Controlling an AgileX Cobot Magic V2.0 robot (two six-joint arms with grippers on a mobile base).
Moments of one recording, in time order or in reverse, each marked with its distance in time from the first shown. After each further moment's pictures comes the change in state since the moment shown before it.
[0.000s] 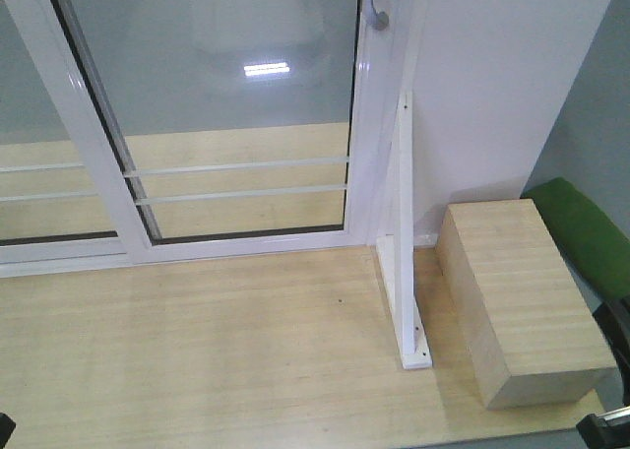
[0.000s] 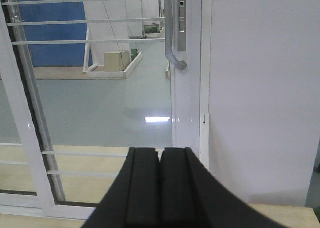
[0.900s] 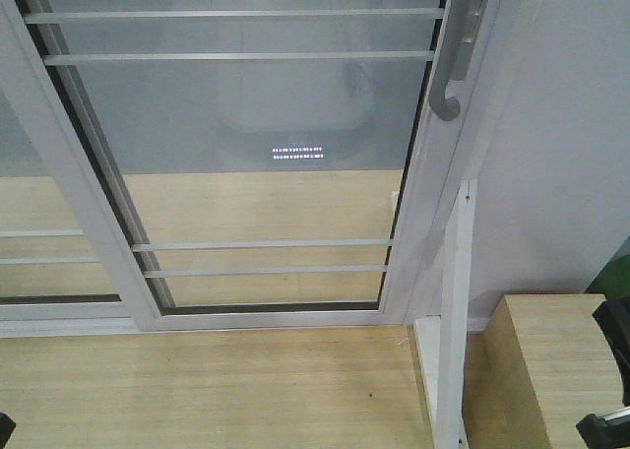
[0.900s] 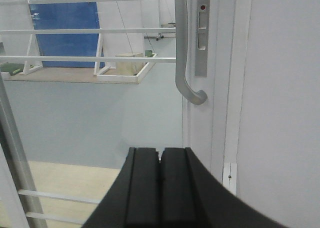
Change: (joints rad) left arm 0.000 0.000 0.000 0.000 0.000 0.000; right arm 0.000 0.000 0.000 0.000 0.000 0.000
